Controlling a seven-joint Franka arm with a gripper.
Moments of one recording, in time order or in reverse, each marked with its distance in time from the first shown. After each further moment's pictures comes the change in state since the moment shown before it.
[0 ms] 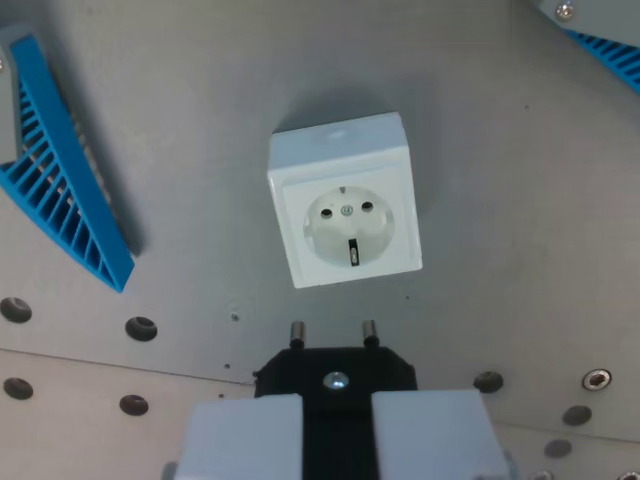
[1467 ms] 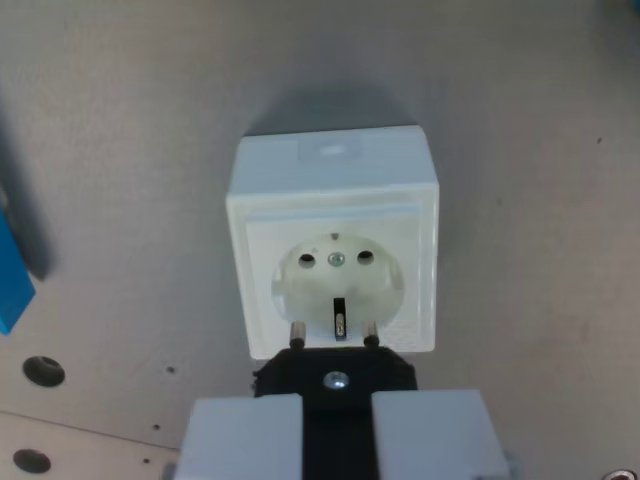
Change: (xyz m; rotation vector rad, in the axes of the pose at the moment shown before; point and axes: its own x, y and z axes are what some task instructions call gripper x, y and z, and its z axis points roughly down) arm -0.017 0.006 0.082 0.003 -0.023 -0.112
